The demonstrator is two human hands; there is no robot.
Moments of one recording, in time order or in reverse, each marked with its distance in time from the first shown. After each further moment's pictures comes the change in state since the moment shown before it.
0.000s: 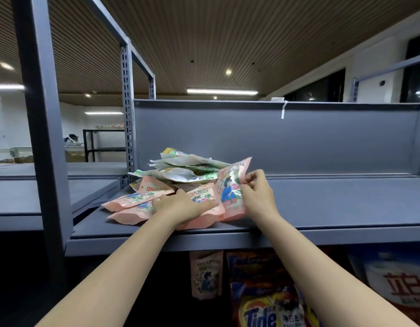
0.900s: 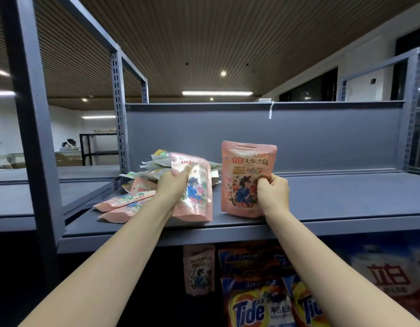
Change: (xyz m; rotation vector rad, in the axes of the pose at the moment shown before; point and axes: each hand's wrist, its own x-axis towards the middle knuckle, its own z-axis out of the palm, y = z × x) left_hand -0.002 0.030 -0.016 -1.020 0.228 0.011; right_hand -0.001 0.007 -0.056 0.031 0.232 0.116
